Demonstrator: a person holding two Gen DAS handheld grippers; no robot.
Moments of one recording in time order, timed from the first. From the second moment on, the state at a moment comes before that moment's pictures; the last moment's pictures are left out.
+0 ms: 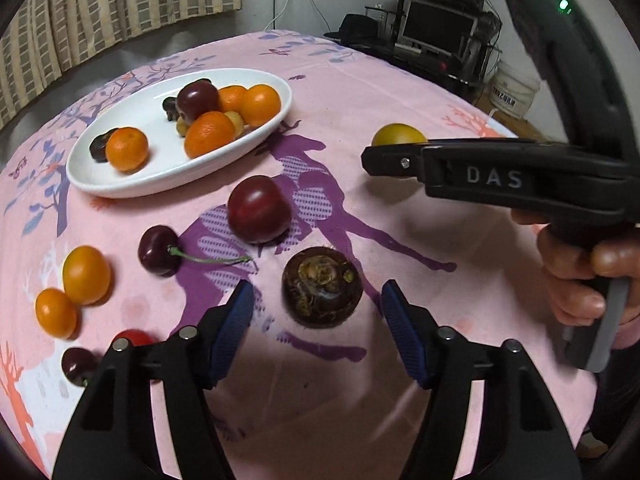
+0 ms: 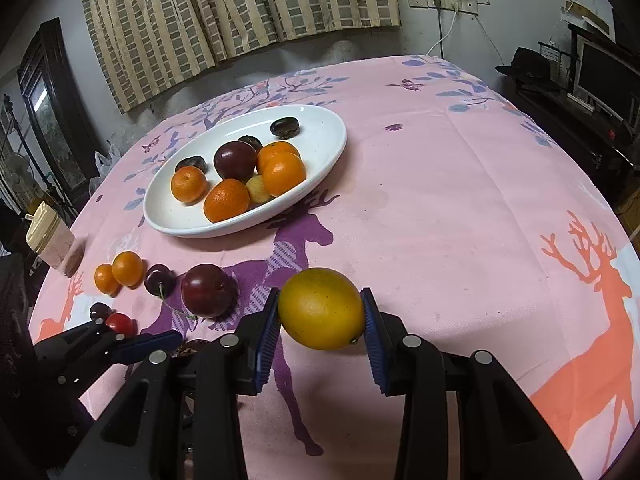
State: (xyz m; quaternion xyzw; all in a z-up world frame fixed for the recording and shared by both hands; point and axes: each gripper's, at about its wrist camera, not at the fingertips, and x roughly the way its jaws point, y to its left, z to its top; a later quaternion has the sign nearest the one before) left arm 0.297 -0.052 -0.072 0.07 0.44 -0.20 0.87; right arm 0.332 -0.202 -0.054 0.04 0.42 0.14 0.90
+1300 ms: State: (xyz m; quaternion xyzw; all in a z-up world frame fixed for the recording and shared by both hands) left arm 0.480 0.058 -0.011 -0.01 0.42 -0.06 0.91; right arm 0.480 -0.126 -0.023 0.05 0.36 0.18 0.91
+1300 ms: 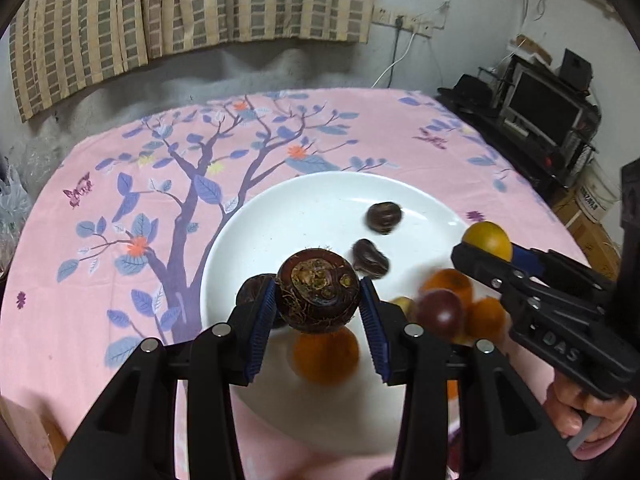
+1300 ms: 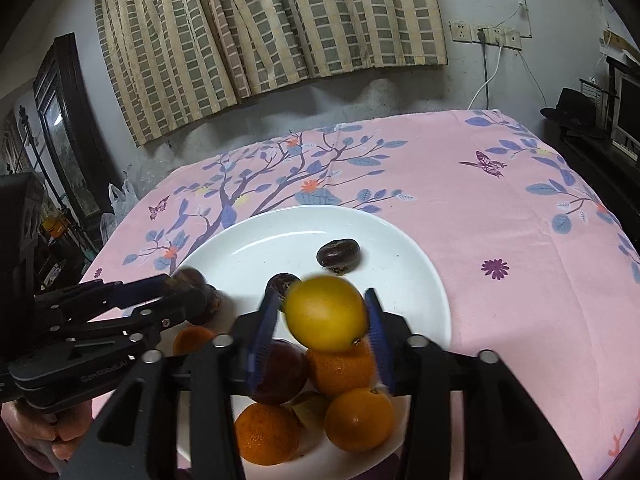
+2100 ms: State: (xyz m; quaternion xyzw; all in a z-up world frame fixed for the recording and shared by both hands) left arm 0.294 0.075 -0.022 -0.01 0.35 0.04 0.94; right arm 0.351 -0.117 -0.049 -0.04 0.39 0.22 0.89
